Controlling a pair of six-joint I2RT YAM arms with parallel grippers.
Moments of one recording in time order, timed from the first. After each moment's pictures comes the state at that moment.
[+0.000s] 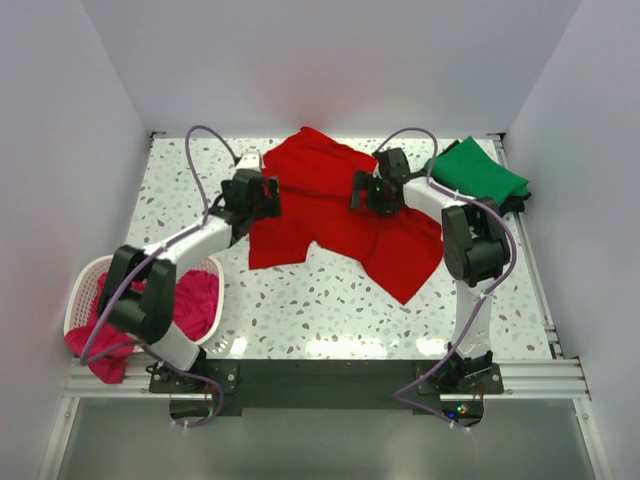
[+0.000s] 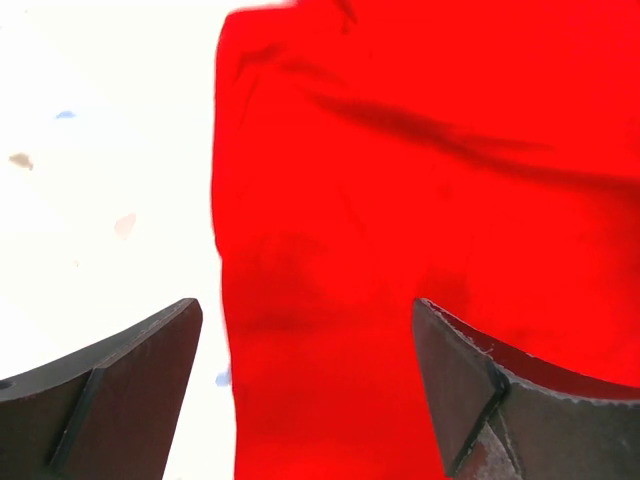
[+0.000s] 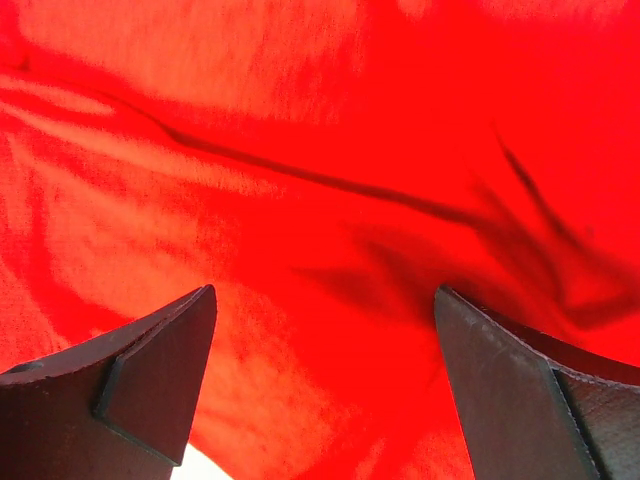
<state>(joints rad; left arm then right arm) -0.37 1.65 1.06 -0.05 -0.29 -0.33 0.32 2.09 1.50 -0.34 -0.13 0.38</state>
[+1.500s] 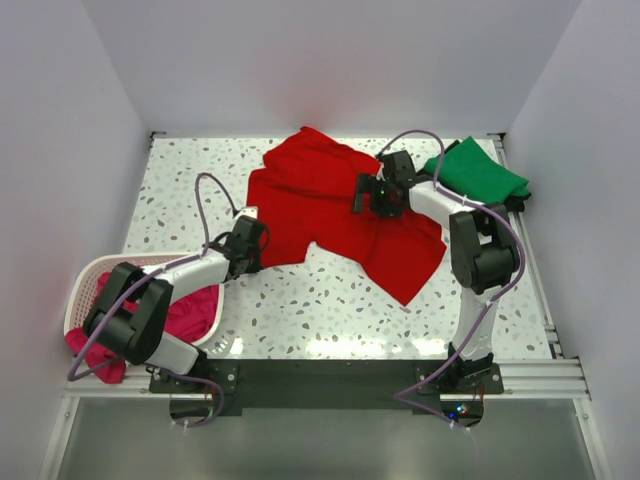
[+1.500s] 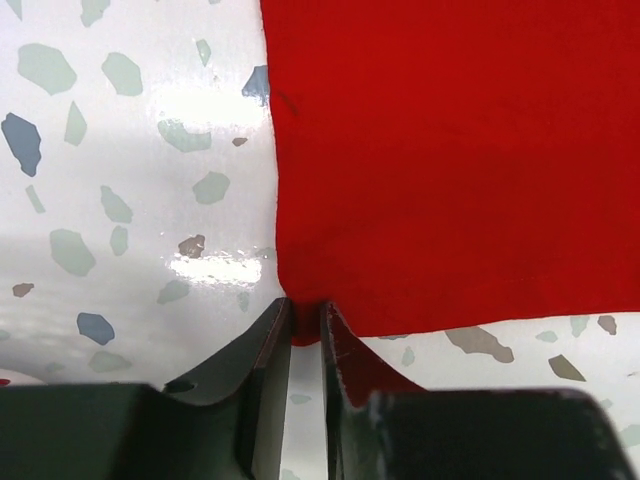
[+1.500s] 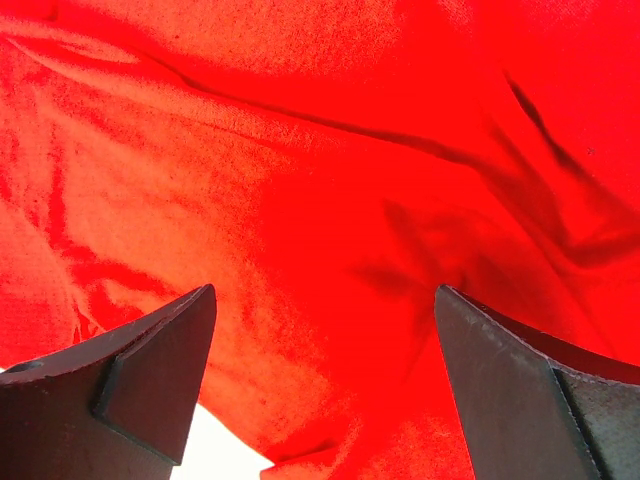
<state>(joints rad) -0.45 1.48 0.68 -0.20 -0.31 -0.44 0.31 1.99 1.40 -0.33 -0.17 0.38</state>
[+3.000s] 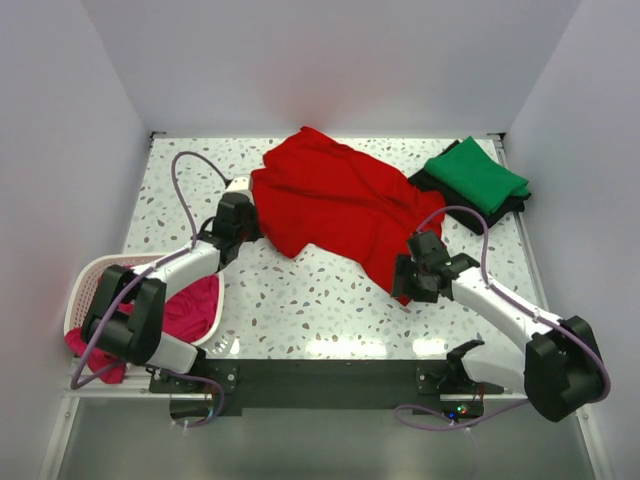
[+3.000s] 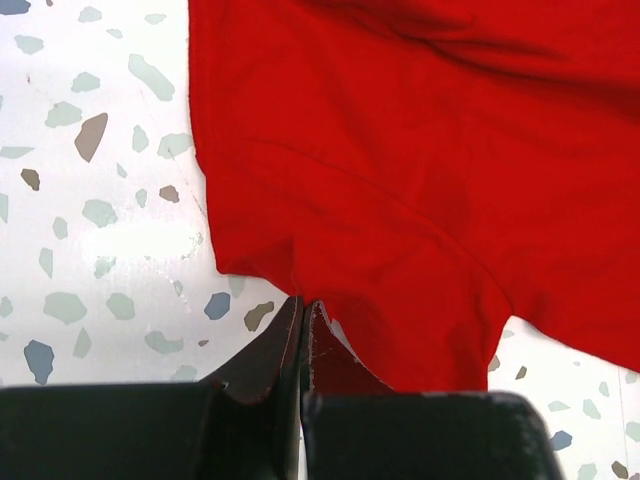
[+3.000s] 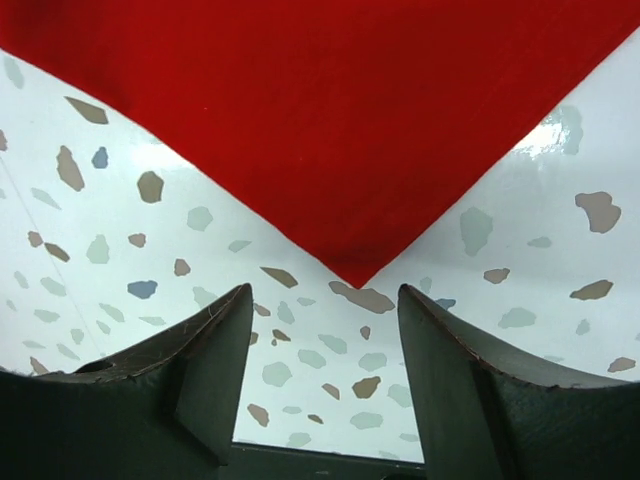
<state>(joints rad) -0.35 1.46 0.74 0.10 -0.17 -0.36 0.45 1.16 0.63 -0.62 0.05 0.59</state>
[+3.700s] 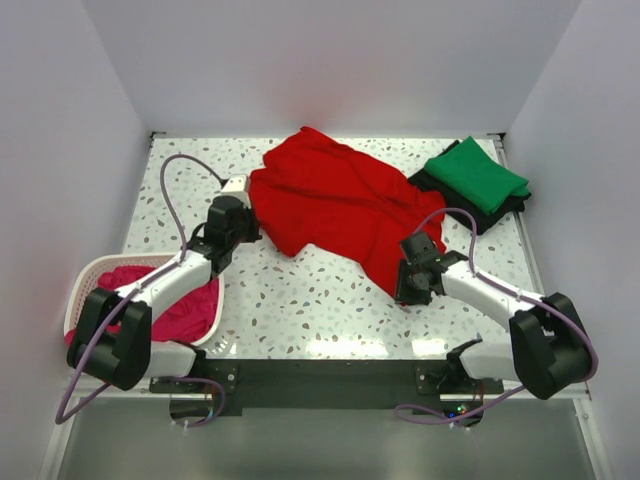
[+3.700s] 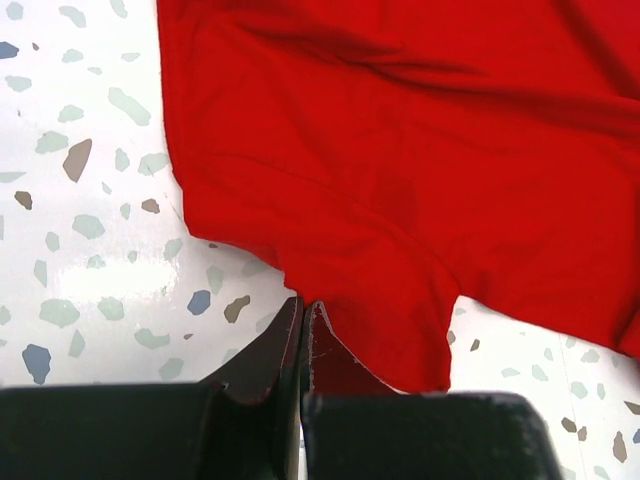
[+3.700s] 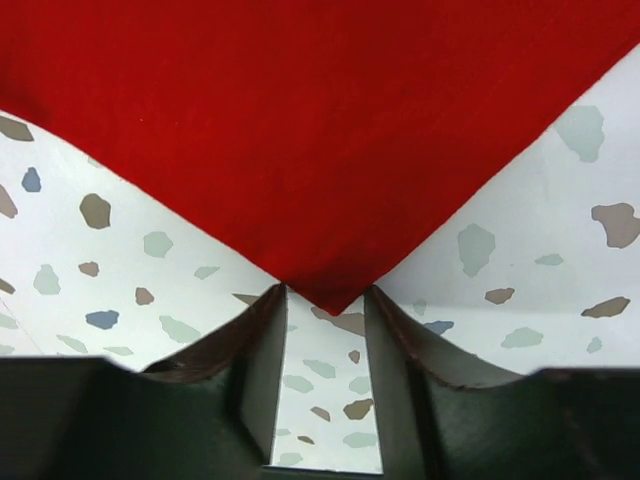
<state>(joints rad) -0.35 1.33 0.69 0.12 -0.11 -0.34 0.46 1.29 0.62 -0.58 0.07 0.61</state>
